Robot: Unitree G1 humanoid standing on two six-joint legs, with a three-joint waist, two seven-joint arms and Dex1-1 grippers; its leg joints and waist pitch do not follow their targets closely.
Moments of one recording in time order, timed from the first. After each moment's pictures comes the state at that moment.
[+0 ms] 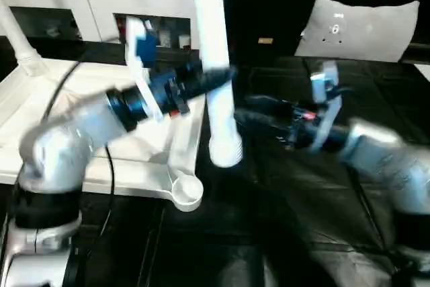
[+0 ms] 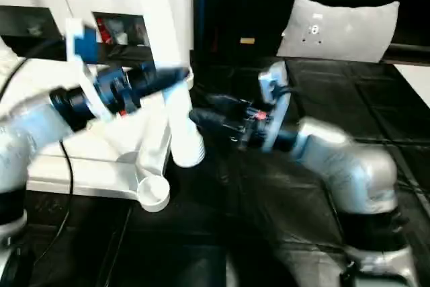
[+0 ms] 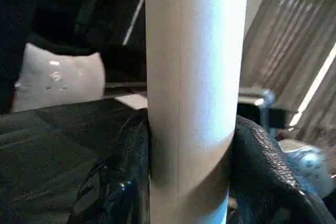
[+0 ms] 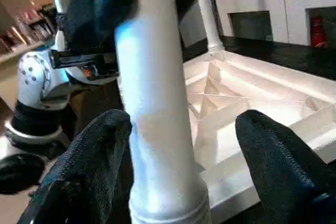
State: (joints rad) left arm -0.64 0.37 0.13 -0.15 -1.01 0.89 -0.58; right arm -0.51 -0.42 -0.08 -0.14 0.88 0.92 0.78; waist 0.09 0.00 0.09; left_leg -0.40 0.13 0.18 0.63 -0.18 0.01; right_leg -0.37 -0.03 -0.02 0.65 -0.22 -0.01
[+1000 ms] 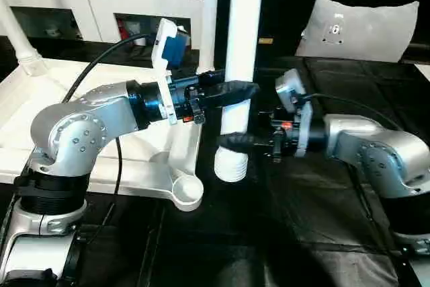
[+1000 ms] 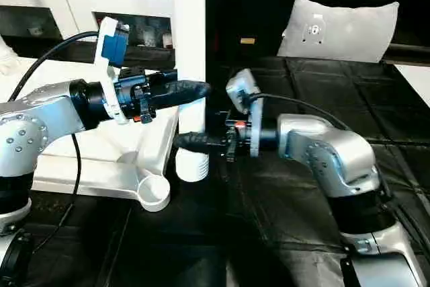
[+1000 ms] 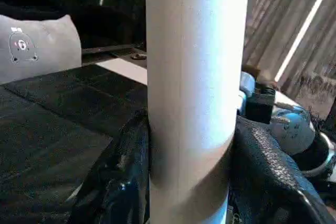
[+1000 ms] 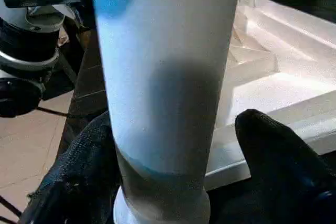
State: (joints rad) left arm -0.69 0.44 -0.04 -0.16 -0.88 0.90 -0.72; right arm -0.58 -0.48 0.18 -0.07 0.67 0.82 0.95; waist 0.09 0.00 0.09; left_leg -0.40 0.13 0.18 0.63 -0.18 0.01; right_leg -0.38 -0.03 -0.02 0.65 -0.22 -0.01
